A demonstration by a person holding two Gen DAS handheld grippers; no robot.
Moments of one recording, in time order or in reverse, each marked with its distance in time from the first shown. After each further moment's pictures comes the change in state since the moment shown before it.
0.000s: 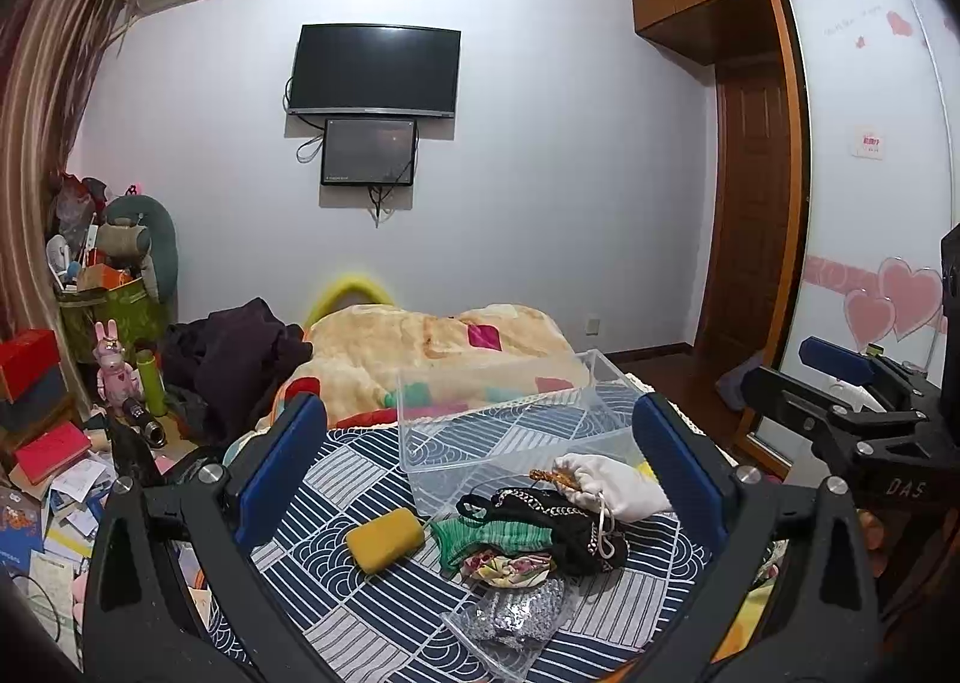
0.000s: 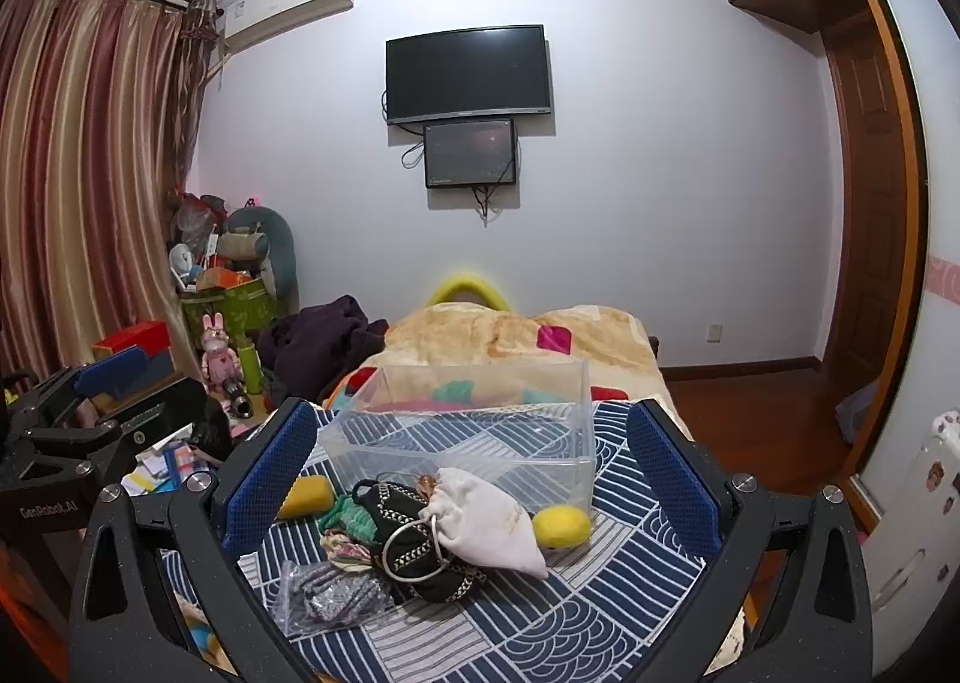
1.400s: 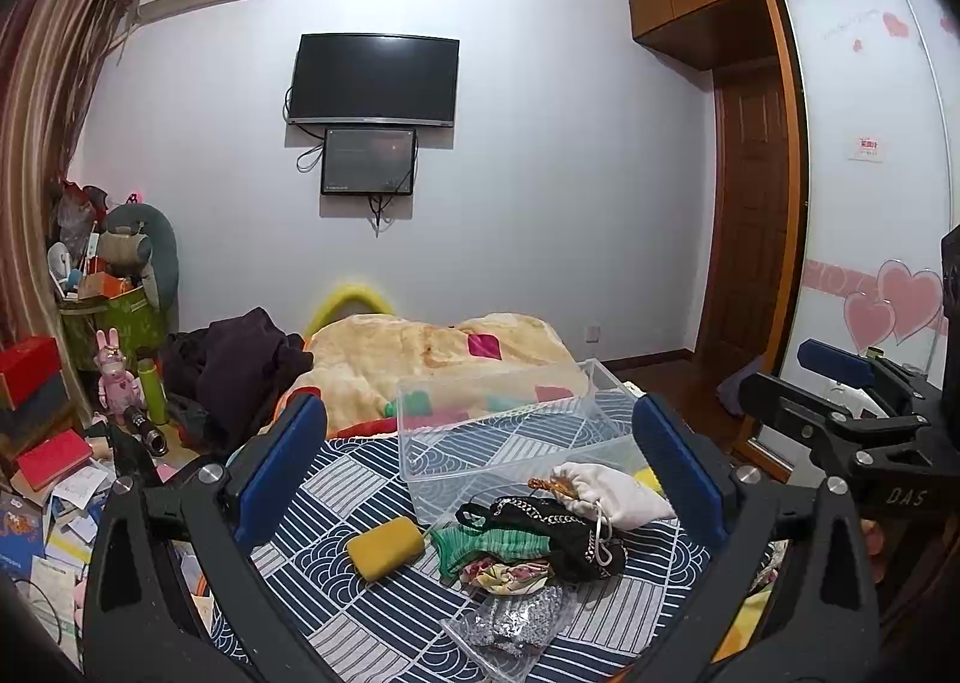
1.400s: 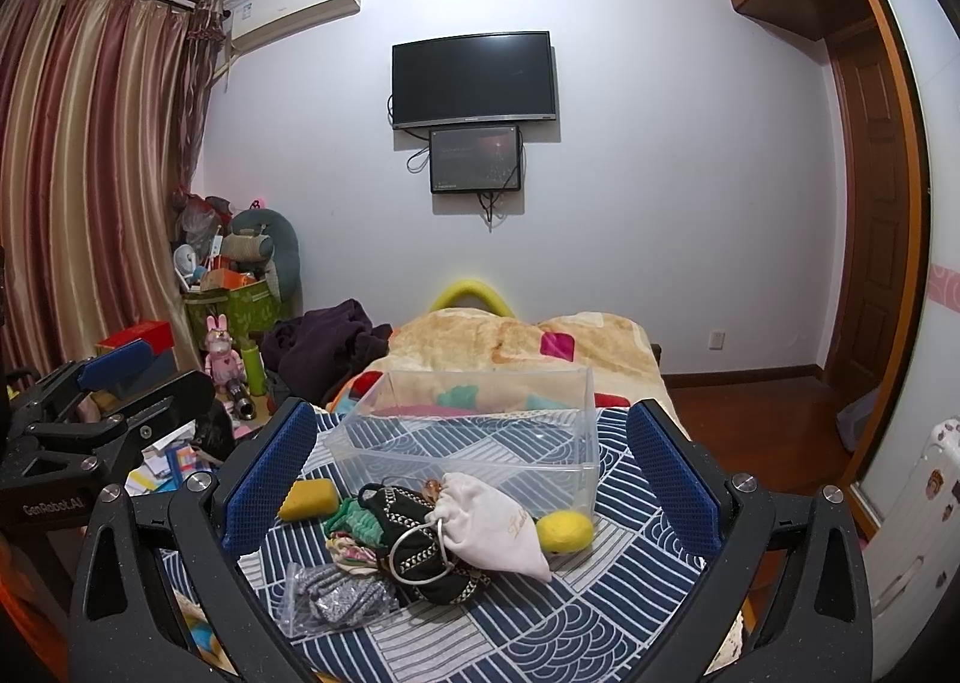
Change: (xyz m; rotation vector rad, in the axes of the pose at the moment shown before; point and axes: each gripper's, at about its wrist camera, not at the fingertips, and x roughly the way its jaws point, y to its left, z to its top) left arm -0.004 0.001 0.006 0.003 -0.019 0.000; right arm -0.002 0.004 0.003 -0.010 -0.009 0.007
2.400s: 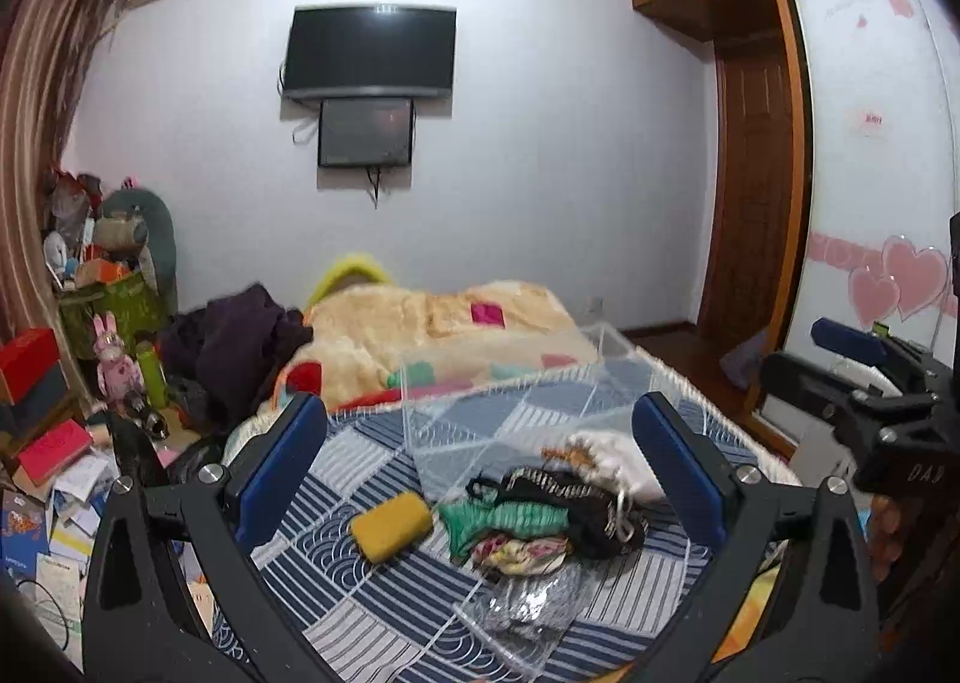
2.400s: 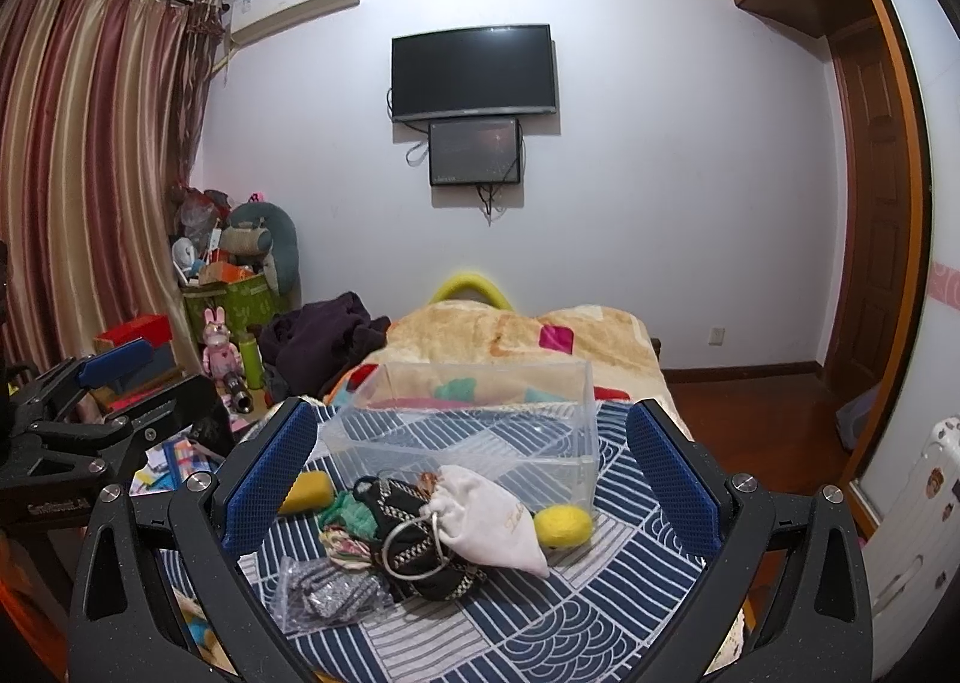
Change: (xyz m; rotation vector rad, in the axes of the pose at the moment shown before) left arm 0.022 0.011 -0.016 0.007 0.092 -0.003; right arm 0.009 -0.006 -0.007 -0.002 0.035 -0.004
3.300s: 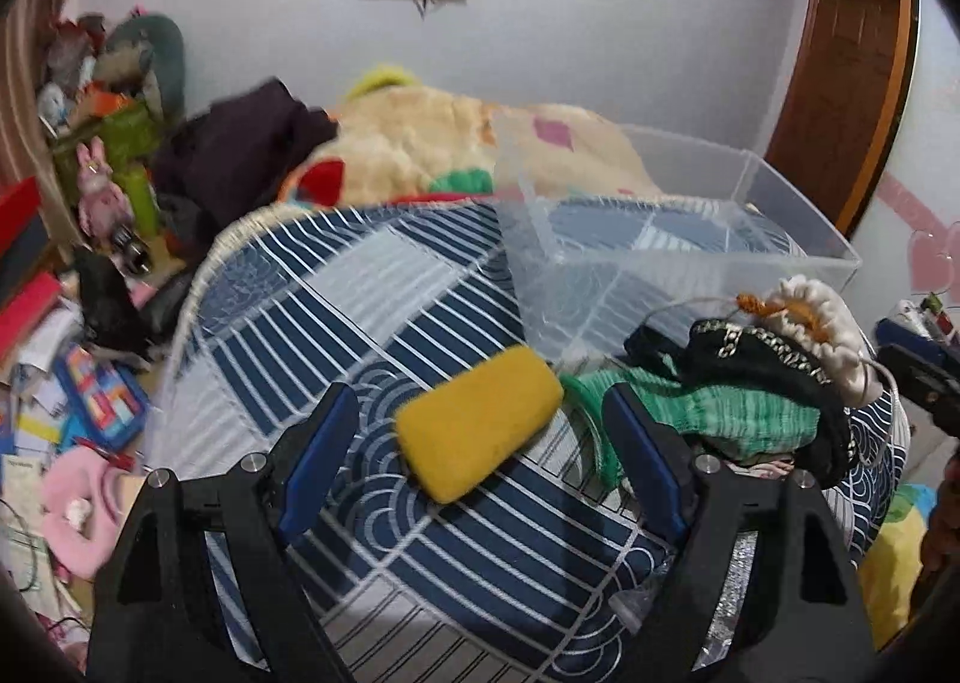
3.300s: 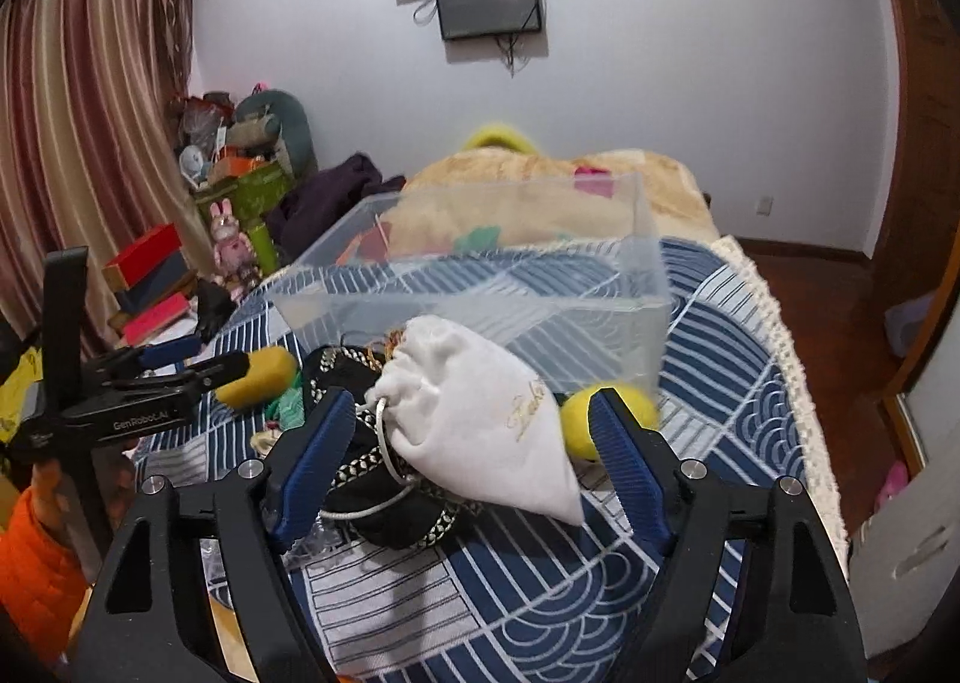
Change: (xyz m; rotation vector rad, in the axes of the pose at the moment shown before) left arm 0.137 0.075 -0.085 -0.146 0.413 0.031; right arm 0.095 -0.026 -0.056 0.048 0.341 0.117
